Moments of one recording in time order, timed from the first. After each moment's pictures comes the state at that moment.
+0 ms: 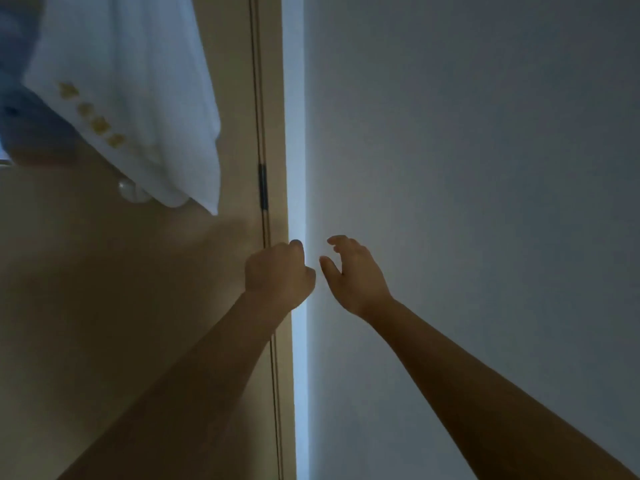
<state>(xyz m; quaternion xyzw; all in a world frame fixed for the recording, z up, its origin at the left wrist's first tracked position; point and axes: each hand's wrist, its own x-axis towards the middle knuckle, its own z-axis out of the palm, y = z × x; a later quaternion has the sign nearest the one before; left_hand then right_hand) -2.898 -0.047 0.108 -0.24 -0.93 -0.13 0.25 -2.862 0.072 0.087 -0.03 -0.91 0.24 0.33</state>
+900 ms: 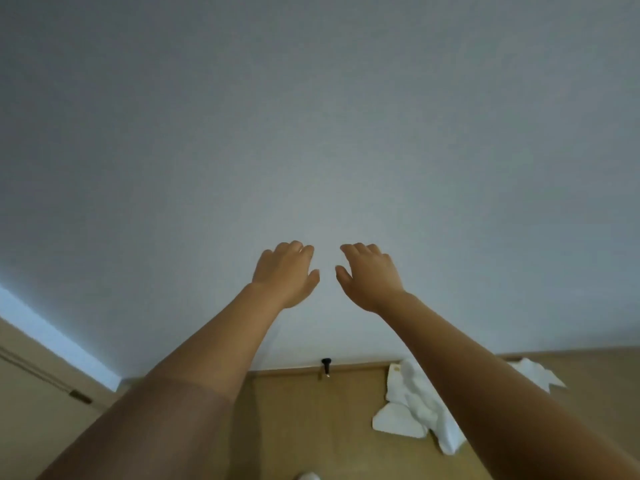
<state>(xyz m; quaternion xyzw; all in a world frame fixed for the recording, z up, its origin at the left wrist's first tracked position) -2.518 0.059 -0.096 -0.73 -0.68 -0.03 -0.02 -2.368 0.085 -0.105 -0.55 -0.83 0.07 0.07</state>
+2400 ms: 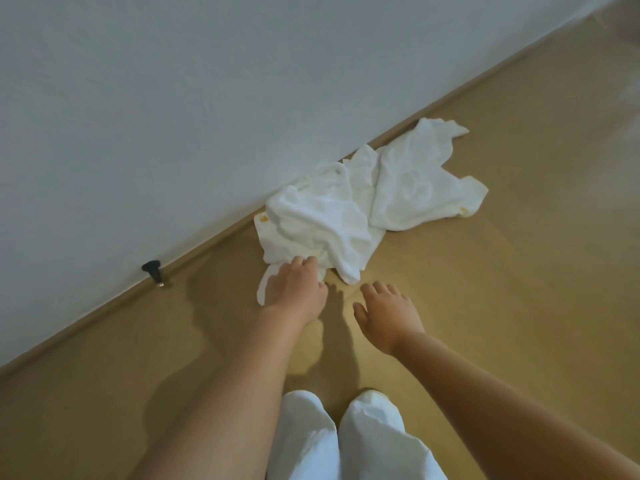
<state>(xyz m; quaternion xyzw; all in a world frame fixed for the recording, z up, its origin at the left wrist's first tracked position) -2.105 0.110 -0.620 -0.77 -0.54 0.19 -0.29 -1.977 0.024 -0.639 -0.75 -0.58 0.31 -0.09</state>
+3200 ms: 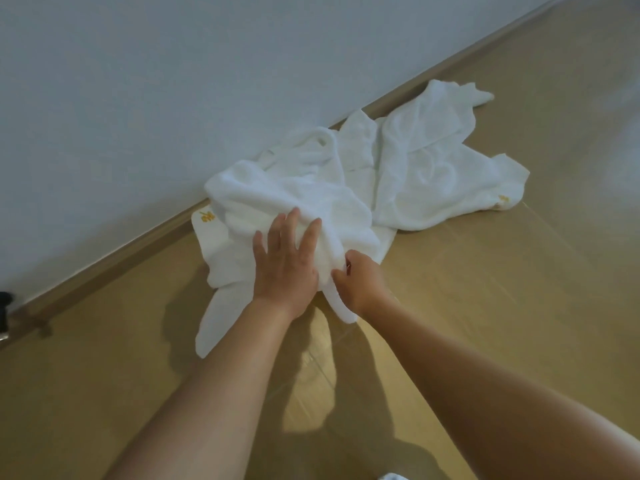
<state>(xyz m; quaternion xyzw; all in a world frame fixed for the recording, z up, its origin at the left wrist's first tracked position) -2.058 0.172 -0.888 -0.86 -0.49 0.03 -0.15 -1.943 0.124 -0.899 -0.82 -0.40 0.39 0.14</state>
